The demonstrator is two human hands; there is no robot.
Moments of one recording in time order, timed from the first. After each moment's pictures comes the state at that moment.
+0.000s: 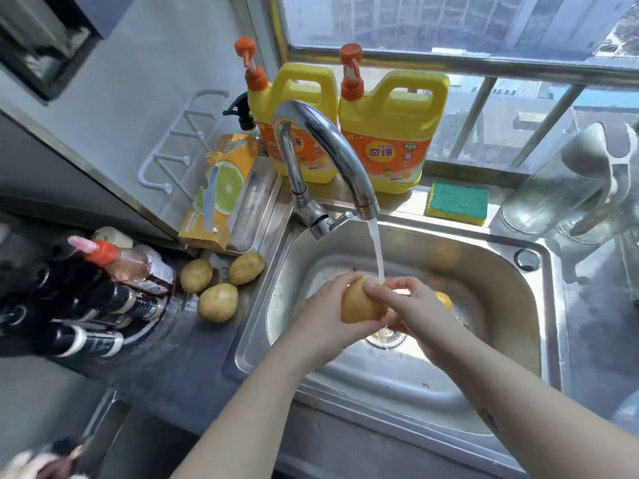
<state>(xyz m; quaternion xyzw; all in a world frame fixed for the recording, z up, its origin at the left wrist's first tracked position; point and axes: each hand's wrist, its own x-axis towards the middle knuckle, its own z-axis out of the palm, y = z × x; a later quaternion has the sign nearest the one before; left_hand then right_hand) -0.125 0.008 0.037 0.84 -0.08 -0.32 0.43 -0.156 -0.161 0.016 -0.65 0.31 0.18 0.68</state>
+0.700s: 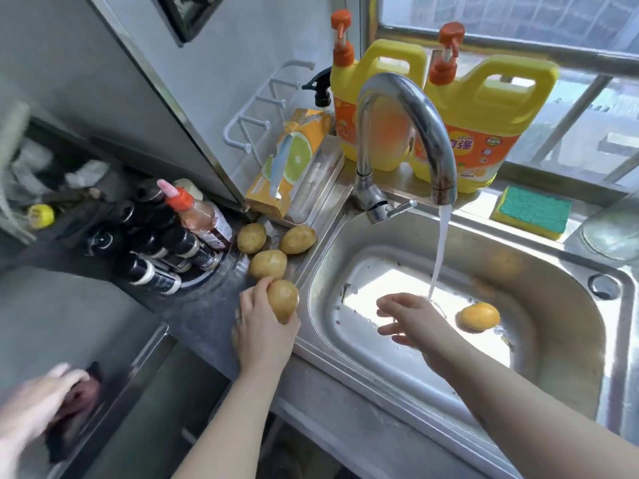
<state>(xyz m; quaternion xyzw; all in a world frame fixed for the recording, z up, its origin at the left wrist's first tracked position) -0.173 0.115 -0.013 0.95 0.22 -0.03 0.22 -0.158 -0.118 -0.009 -0.69 0.24 0.30 0.61</state>
